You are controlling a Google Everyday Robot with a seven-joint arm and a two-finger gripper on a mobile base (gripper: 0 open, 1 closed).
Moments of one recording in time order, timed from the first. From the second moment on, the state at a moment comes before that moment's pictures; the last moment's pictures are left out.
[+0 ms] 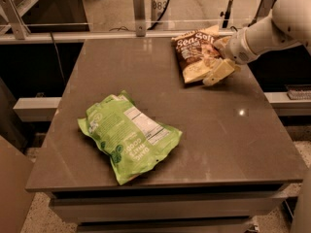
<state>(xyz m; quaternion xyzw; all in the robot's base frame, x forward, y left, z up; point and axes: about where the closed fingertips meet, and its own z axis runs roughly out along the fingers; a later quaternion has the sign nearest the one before) 0.709 -0.195 0.836 -0.56 0.74 0.10 0.36</state>
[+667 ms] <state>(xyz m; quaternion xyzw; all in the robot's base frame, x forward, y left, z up) 0.713 -0.179 0.855 -0.57 0.72 0.10 0.38</state>
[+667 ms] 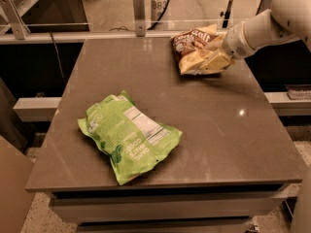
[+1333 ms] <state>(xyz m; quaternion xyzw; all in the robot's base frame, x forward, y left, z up) 0.697 -0.134 0.918 -0.59 0.66 0.14 0.43</state>
